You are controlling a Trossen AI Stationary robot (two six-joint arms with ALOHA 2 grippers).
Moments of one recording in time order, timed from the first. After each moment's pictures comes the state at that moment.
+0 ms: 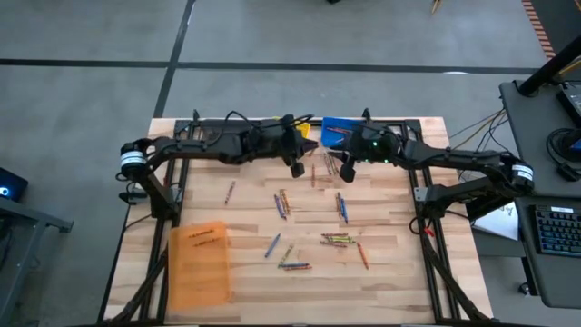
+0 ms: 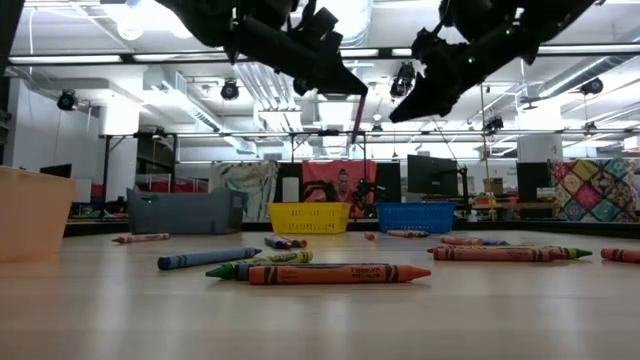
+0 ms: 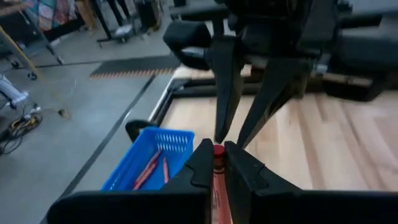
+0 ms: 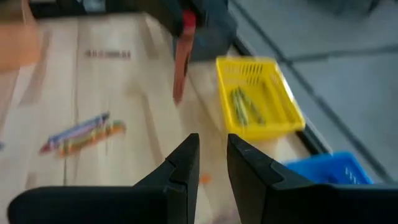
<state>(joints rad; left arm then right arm) 0.28 1.69 1.20 0.21 0.00 0.20 -0.41 1.19 0.74 0.00 -0.07 -0.13</state>
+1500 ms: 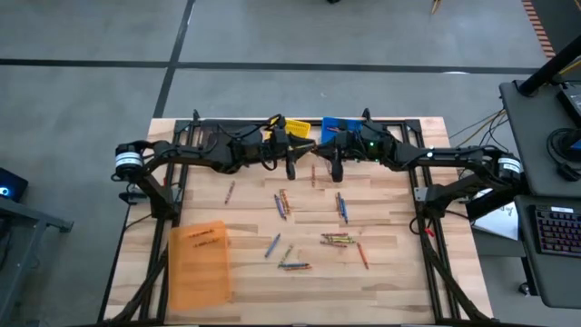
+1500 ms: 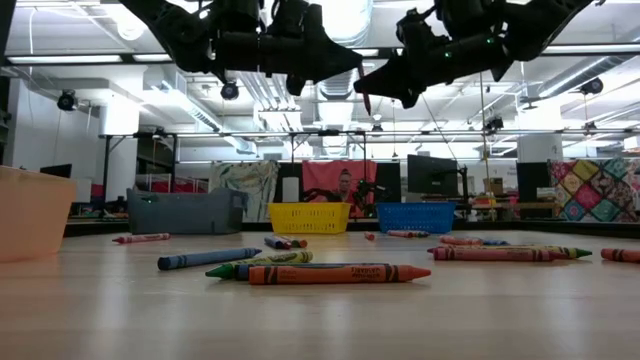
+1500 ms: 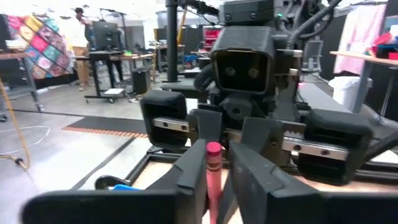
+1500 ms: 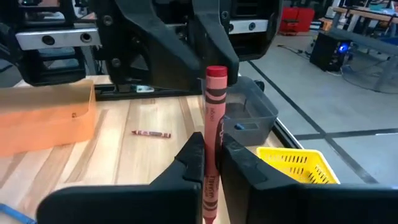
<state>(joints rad) 0.28 1.64 0.97 0.73 0.09 0.02 -0.40 1.33 0.73 0.42 -0.24 -0.08</state>
